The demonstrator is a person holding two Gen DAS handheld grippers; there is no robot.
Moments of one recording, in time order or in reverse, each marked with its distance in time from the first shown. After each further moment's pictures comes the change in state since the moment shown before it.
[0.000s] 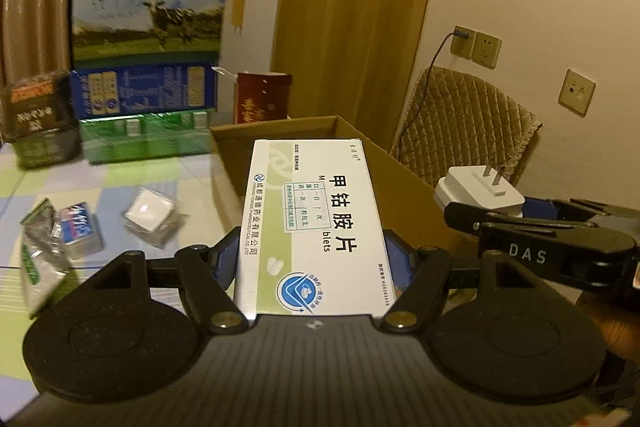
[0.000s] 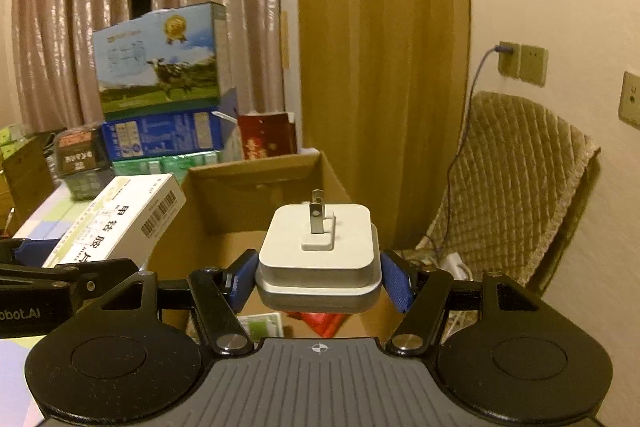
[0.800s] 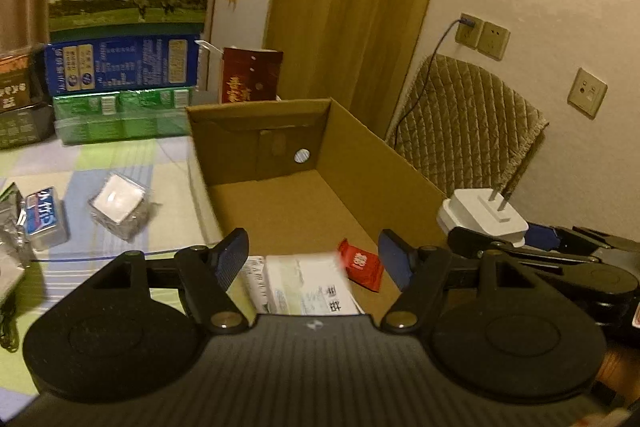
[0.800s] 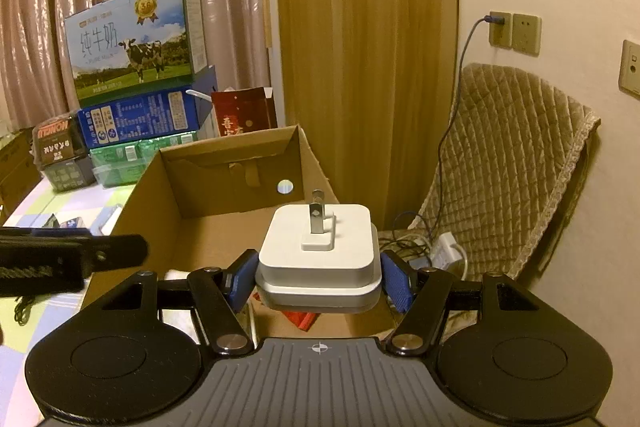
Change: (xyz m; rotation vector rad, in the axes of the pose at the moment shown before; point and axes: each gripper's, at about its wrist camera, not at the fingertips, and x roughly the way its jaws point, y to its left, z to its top) left arm 0.041 0.002 0.002 -0.046 0.042 -0.019; right arm 0.028 -0.024 -0.010 0.030 0.053 -0.018
